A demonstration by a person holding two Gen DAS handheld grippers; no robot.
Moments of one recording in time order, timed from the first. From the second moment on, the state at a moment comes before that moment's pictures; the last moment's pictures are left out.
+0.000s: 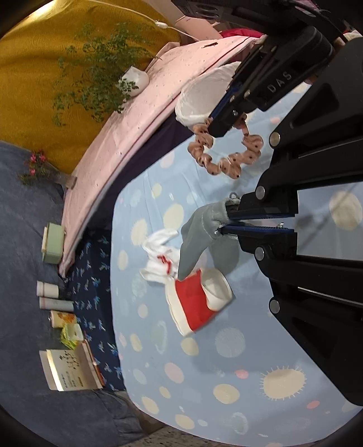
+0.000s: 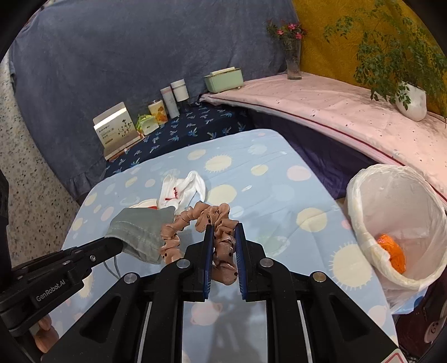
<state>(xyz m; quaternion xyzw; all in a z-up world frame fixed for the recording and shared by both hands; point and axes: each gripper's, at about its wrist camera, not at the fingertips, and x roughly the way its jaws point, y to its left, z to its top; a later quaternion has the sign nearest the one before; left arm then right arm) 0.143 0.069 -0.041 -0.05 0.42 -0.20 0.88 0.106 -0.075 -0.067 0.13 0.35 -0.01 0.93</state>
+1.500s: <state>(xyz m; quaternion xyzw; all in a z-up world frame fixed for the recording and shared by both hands) 0.134 -0.228 -0.013 0.06 0.38 -0.39 0.84 0.014 -0.332 -0.063 0.22 0.28 -0.25 0.90</state>
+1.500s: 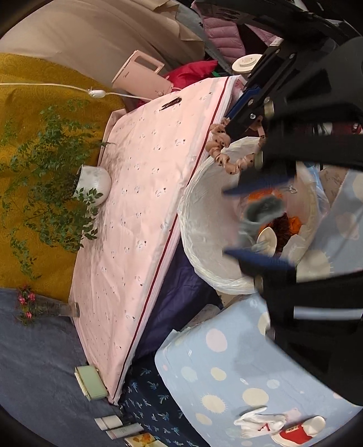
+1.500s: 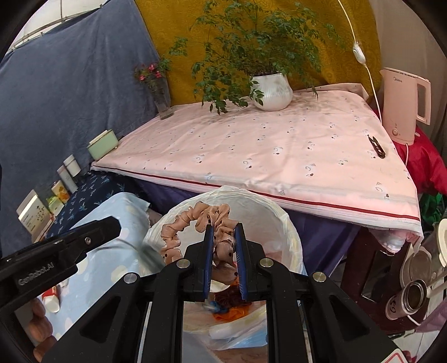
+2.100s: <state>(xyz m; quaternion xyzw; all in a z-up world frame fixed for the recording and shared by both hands) 0.146 -0.201 -0.024 0.07 0.38 -0.34 0.86 0.051 -0.320 -0.067 0.21 0.29 -0.23 0.91</state>
